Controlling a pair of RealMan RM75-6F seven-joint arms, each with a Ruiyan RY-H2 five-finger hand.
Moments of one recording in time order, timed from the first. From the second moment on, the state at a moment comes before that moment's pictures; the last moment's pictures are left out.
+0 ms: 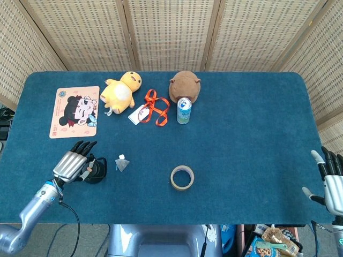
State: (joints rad) left arm -0.50 -1.31 0.00 -1.44 1.42 0.99 0.19; right arm 0.06 -1.12 0.10 -1.52 -1.46 1.51 0.01
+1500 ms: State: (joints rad) left arm -0.47 -1.29 -0.03 -1.27 1.32 0.91 -0.16; right arm 0.06 -1.11 0.09 -1.53 -1.48 1.50 0.03
